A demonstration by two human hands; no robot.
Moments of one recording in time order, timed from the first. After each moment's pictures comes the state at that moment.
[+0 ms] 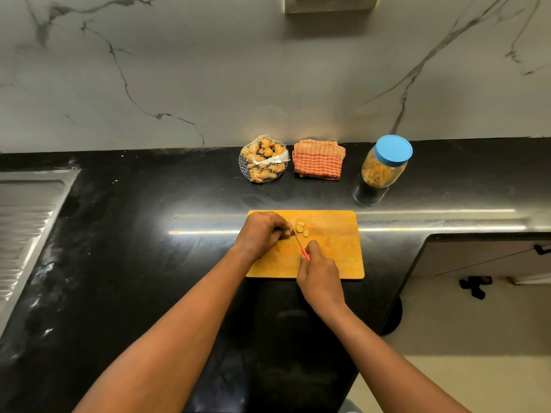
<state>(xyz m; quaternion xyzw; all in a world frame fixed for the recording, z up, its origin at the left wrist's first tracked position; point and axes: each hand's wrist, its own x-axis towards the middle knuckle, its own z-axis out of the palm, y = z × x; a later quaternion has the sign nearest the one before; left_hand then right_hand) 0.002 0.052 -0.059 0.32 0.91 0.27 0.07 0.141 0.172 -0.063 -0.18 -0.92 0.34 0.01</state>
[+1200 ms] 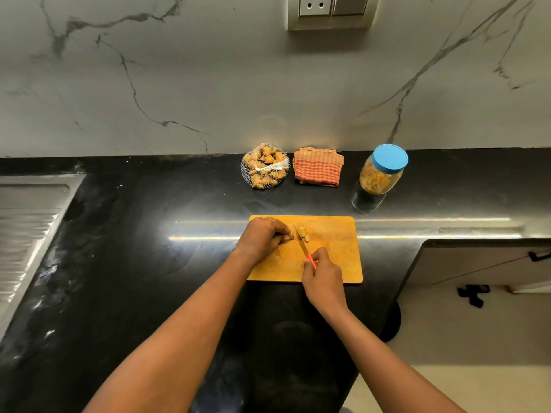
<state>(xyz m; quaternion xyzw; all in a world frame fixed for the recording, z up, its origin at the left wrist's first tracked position) 0.006 0.049 -0.054 0.33 0.90 0.27 0.07 0.144 0.176 -0.053 -0.26 -0.87 0.43 -0.02</state>
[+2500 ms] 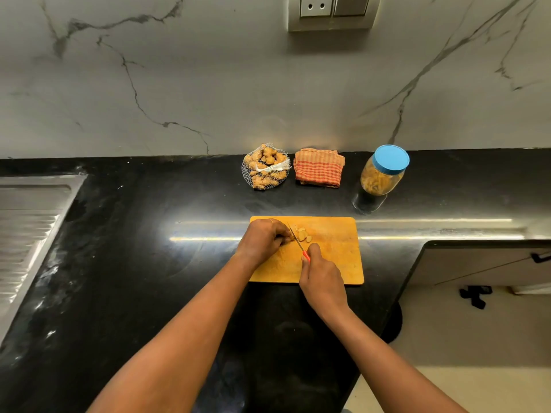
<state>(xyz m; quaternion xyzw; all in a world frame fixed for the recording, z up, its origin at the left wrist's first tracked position) 0.008 0.051 -0.053 0.33 0.90 0.27 0.05 0.140 0.174 -0.054 -0.17 -0.94 0.28 -0.01</state>
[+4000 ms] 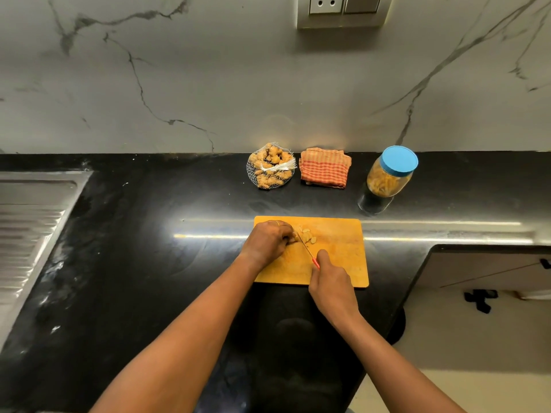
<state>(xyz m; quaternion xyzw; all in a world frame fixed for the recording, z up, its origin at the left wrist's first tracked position) 0.007 0.051 -0.061 0.37 0.89 0.26 0.01 0.147 0.184 -0.054 -0.18 -0.94 0.30 -0.04</state>
